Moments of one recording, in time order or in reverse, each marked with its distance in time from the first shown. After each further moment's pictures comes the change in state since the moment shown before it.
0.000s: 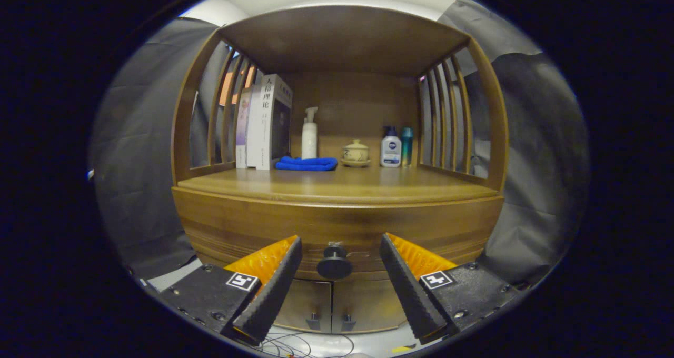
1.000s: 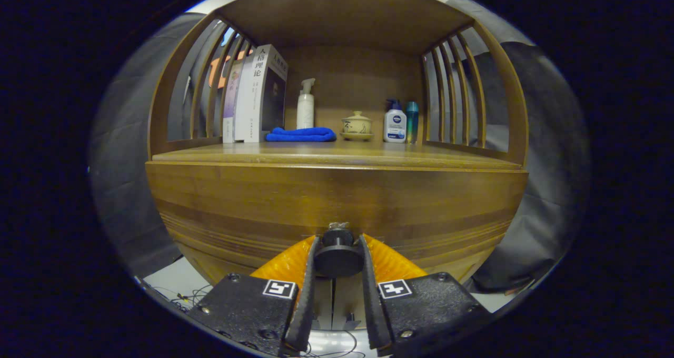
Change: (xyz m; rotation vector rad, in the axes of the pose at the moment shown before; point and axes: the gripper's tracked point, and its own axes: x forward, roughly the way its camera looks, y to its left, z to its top) arm 0.039 -0.001 -0.036 0.008 0.083 -0.028
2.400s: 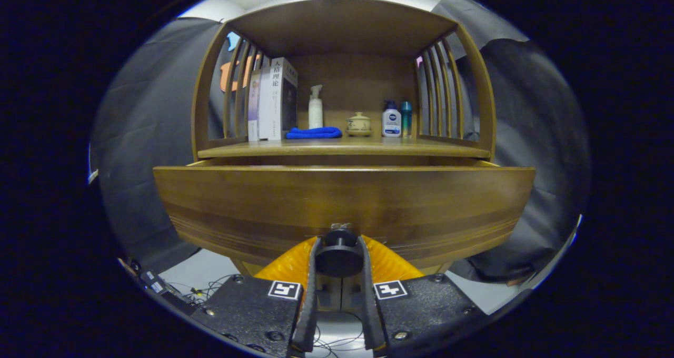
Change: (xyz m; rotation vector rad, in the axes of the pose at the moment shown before) arm -0.036 0.004 -0.011 0.025 0.024 0.050
